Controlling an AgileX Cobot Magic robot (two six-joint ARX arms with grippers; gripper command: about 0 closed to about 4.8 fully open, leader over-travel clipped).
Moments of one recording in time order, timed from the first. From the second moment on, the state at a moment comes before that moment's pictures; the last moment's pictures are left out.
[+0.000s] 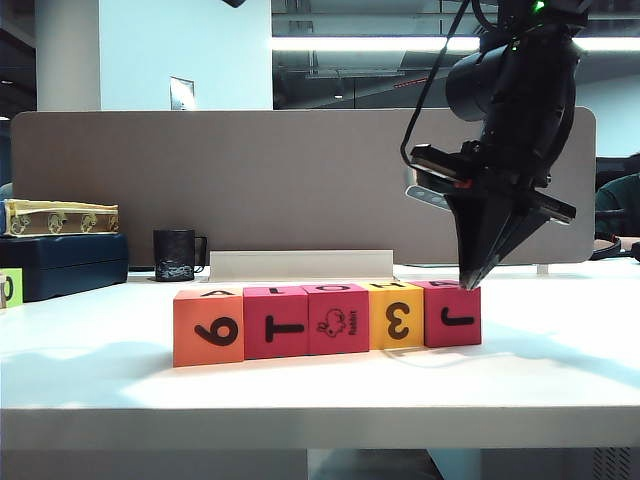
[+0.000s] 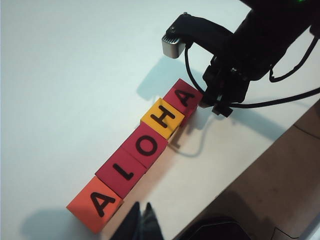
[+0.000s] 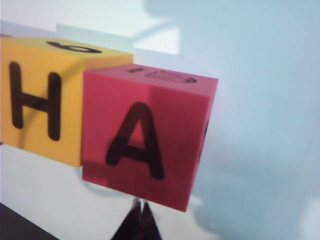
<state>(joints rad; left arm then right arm) -0.70 1.24 1.37 -0.81 0.07 -0.06 0.35 1.87 1.48 -1.00 -0.29 -0.02</state>
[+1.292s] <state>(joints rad) -0.53 0.74 0.91 -0.66 -0.29 -0.05 0.35 1.37 1.34 -0.95 -0.16 -0.01</state>
